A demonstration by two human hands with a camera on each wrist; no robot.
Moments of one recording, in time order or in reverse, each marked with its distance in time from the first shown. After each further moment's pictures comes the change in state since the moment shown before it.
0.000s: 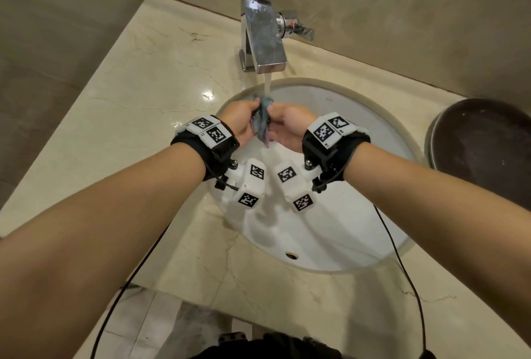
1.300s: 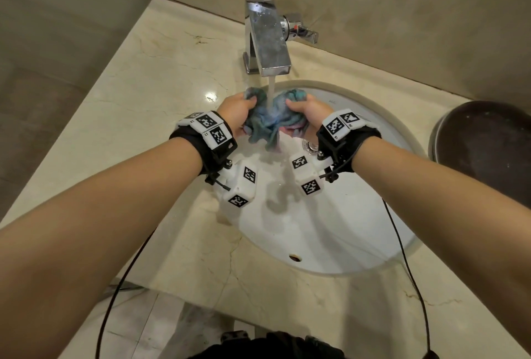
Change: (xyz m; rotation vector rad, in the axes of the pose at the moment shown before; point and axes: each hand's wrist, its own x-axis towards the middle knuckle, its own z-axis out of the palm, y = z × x) left_hand 0.006 0.011 -0.011 0.355 0.167 0.091; right_hand 0.020 -0.012 -0.027 -0.088 0.162 -0.053
